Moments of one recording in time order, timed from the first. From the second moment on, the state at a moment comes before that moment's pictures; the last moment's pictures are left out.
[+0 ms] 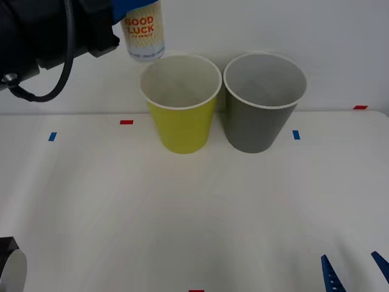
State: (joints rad) right arm 1.01 -0.45 0.16 -2.02 -0.11 -0.62 1.24; left arm -0.60 0.37 0.22 -2.46 0.98 1.27 -1.62
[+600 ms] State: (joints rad) right arm 1.01 -0.45 0.16 -2.02 -0.11 -0.62 1.24; left arm -0.91 0.31 0.09 -2.07 0.97 1.27 -1.59
